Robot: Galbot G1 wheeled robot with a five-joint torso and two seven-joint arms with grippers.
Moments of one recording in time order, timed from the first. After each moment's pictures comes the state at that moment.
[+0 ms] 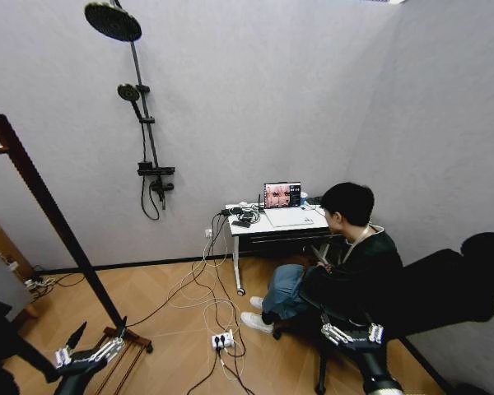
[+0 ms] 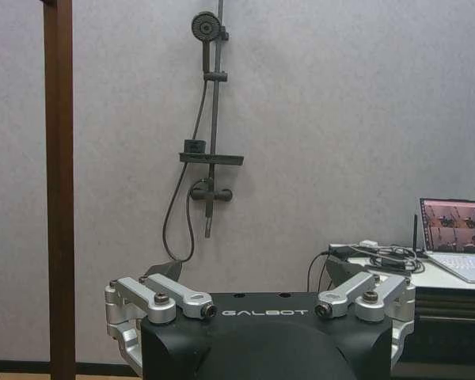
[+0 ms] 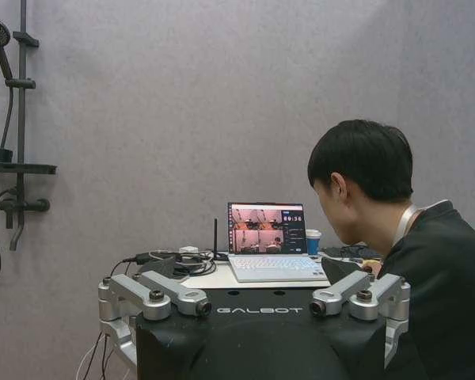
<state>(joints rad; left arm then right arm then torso) 1.83 -1.30 -0.87 -2.29 -0.49 -0.05 0.04 -1.84 1.37 0.73 2.32 0.25 0.13 0.07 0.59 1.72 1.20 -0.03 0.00</state>
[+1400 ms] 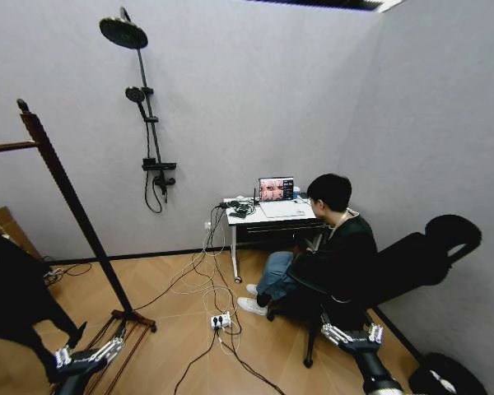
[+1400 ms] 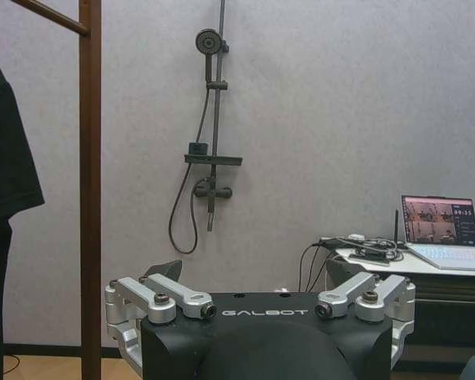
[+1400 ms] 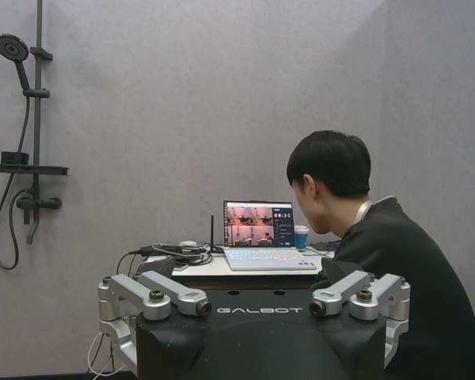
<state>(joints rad) 1.83 -1.30 -0.87 -2.29 -0.49 -0.05 0.04 -1.84 1.37 0.73 2.32 0.25 0.13 0.07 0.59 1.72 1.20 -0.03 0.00</state>
